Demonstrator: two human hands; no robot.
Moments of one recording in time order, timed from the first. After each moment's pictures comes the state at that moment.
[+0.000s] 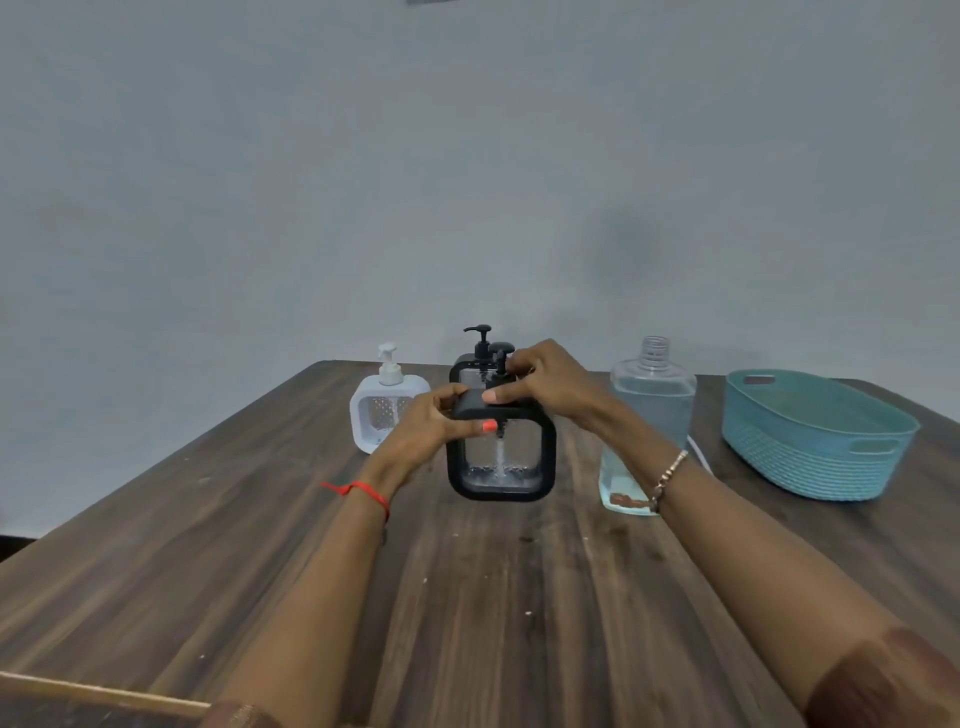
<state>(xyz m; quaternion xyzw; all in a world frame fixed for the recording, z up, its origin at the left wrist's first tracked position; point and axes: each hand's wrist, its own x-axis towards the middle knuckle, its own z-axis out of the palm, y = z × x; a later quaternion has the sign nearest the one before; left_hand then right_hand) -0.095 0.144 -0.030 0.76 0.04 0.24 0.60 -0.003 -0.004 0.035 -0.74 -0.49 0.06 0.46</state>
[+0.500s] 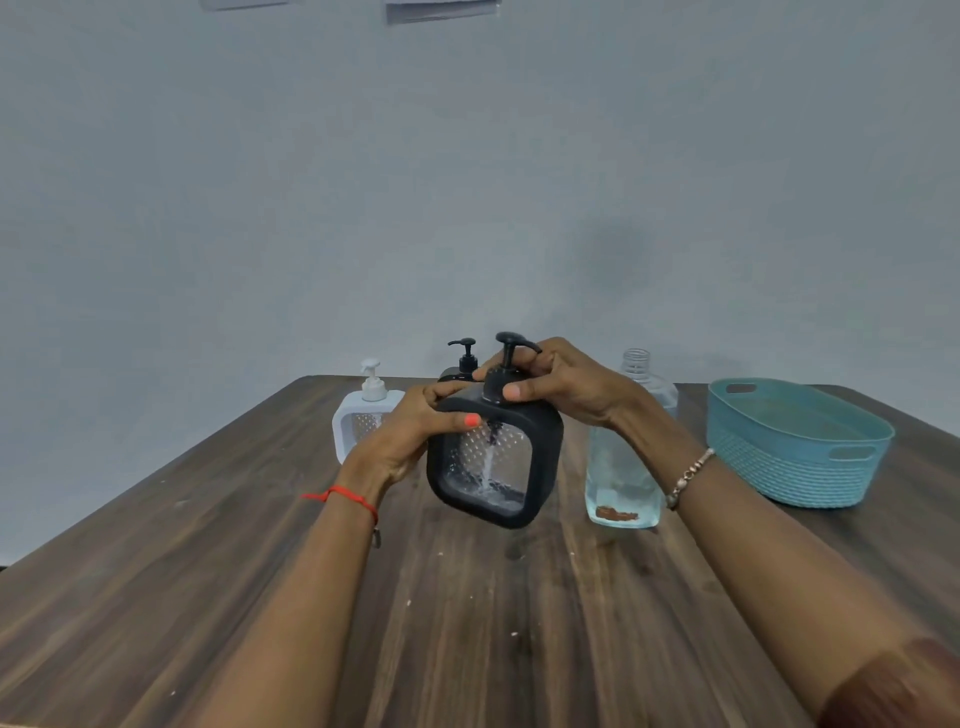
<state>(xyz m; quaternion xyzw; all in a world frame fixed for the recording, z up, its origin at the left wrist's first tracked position) -0.098 0.133 -0.001 0.70 -0.06 0.18 0.68 0.019 -0.030 0.049 -0.58 -0.59 0.23 0.52</state>
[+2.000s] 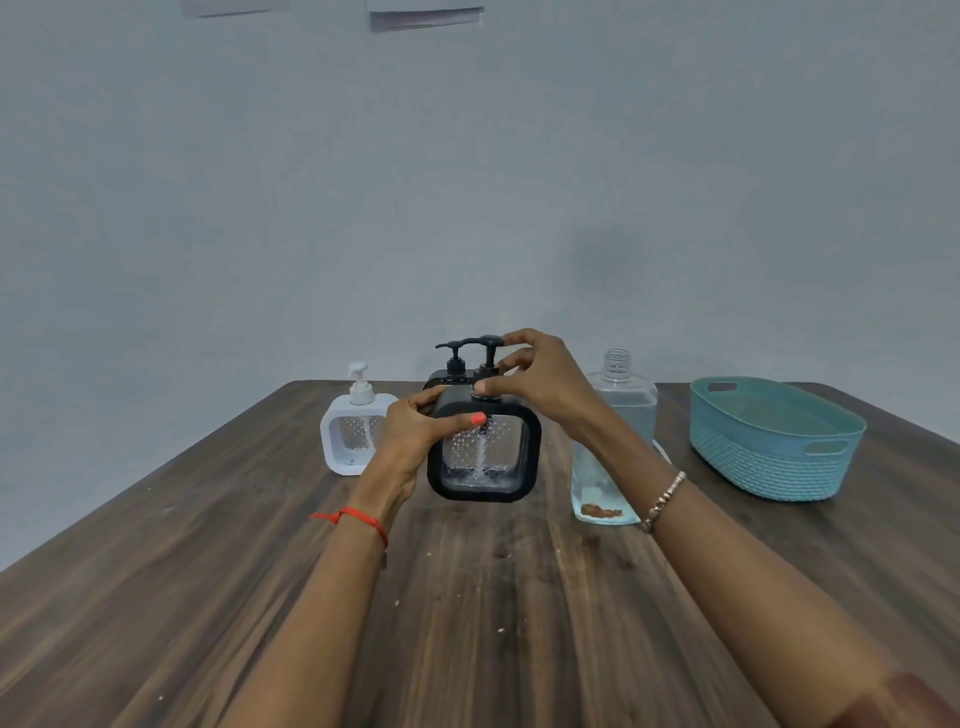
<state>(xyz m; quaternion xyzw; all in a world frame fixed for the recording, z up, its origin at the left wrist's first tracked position) -0.086 0.113 -0.013 0.66 0.07 0.32 0.68 -0.003 -0.026 0.046 -0.73 -0.40 0.01 0.55</state>
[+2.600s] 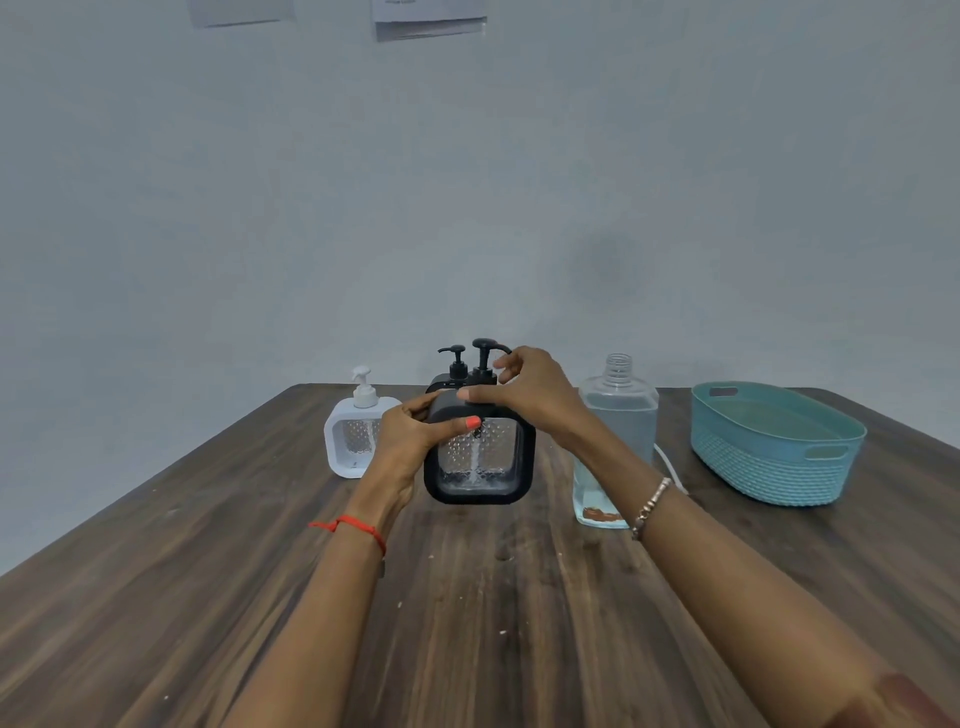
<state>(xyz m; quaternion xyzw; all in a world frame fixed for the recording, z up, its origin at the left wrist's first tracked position) -0.093 0.114 -0.015 0.64 0.07 0.33 0.69 -0.017 -0.018 0.043 -0.78 -0.38 -0.01 0.50</state>
